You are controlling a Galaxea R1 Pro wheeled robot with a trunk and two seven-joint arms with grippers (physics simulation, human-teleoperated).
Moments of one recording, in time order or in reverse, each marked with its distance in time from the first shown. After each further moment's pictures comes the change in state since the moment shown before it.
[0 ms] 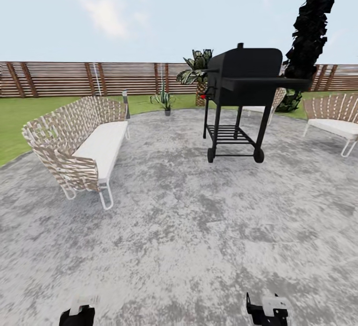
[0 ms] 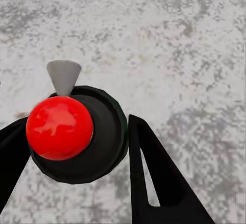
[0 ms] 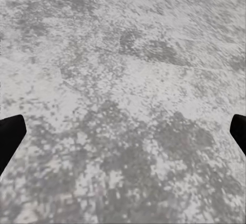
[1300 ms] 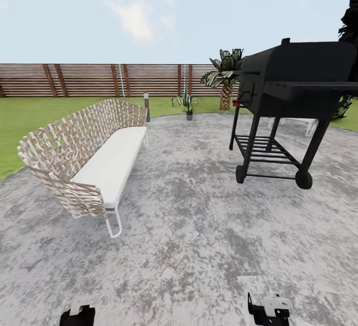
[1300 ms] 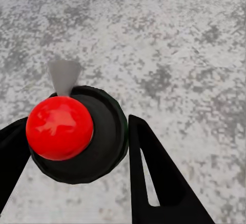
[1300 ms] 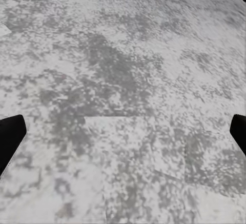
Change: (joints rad) left arm 0.000 -0.002 0.000 0.000 0.000 0.000 0.000; right arm 0.000 -0.008 0.000 0.001 0.000 0.000 0.000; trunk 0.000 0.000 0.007
